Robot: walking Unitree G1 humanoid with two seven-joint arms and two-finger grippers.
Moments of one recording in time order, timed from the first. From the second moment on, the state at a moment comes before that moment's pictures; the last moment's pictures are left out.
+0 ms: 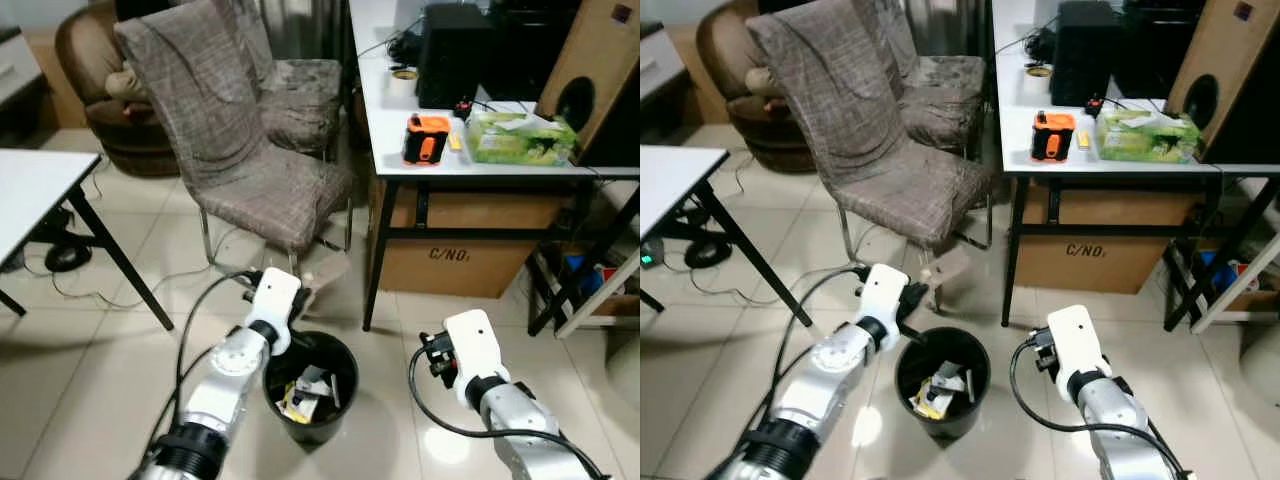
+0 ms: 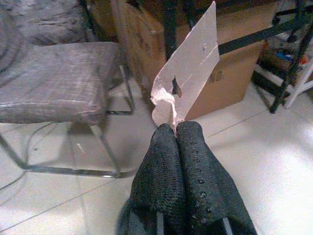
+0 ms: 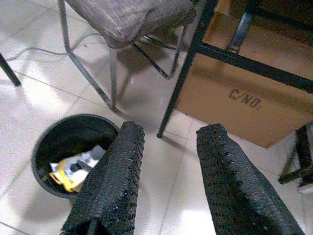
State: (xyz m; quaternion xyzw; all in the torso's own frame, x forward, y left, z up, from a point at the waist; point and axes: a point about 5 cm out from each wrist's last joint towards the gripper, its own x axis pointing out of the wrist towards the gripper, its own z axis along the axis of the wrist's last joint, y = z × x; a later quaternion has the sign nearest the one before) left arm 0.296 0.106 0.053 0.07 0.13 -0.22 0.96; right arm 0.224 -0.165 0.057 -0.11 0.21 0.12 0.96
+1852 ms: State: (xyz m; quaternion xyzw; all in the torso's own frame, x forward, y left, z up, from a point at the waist) left arm 0.310 0.108 0.060 0.09 0.11 -0.23 0.96; right arm 0.220 -0.155 0.045 -0.12 0.24 0.15 0.95
